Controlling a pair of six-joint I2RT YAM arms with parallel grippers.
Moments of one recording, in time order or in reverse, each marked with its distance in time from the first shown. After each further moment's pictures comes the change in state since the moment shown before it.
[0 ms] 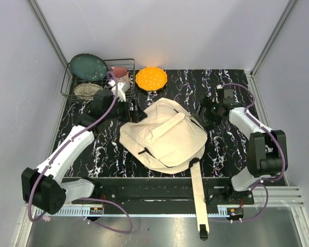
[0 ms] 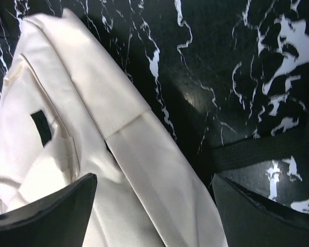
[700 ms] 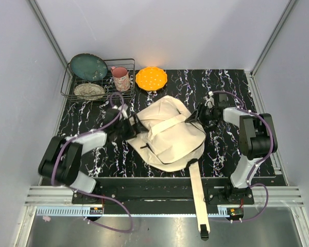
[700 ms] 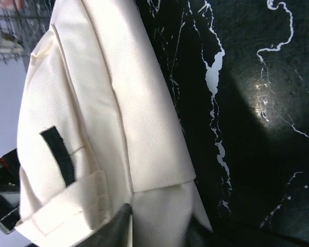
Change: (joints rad) left arm 0.081 0.214 -0.480 0.429 0.016 -0.366; right arm -0.013 0.262 0.012 0.202 -0.399 0.038
